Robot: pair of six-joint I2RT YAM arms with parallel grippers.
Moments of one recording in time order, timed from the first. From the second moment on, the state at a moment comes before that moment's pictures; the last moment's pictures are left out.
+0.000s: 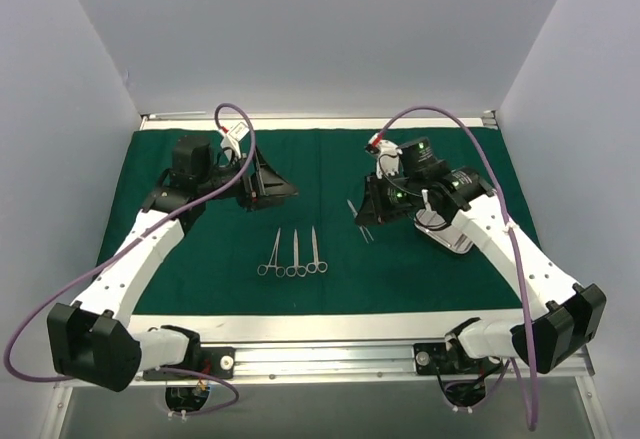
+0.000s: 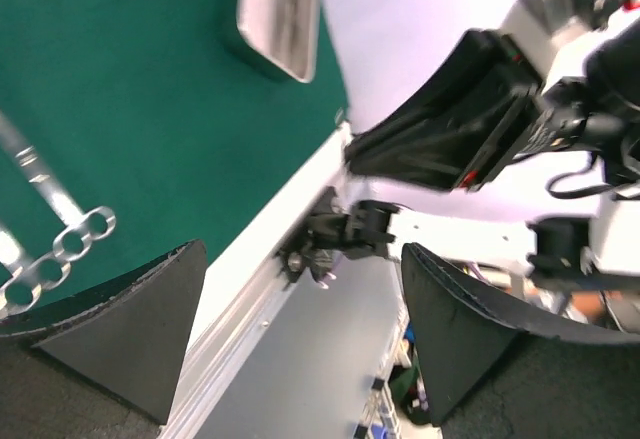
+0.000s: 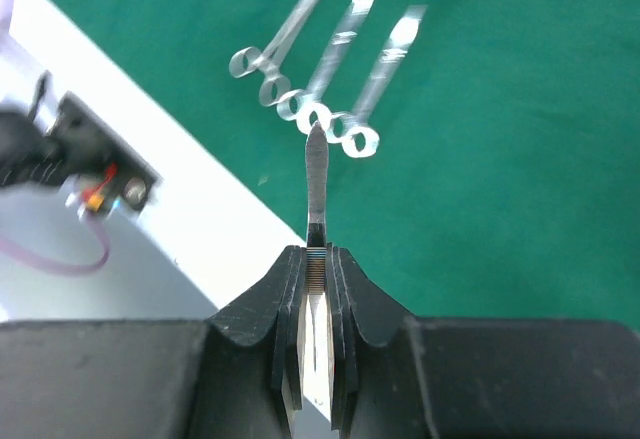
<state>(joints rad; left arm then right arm) -0.29 1.25 1.10 -0.34 0.81 -0.80 0.50 1.31 1.29 -0.84 -0.39 0.25</state>
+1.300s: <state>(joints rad) -0.54 1.46 1.12 -0.24 0.90 -0.93 0.71 1.38 1.36 -0.85 -0.38 0.17</state>
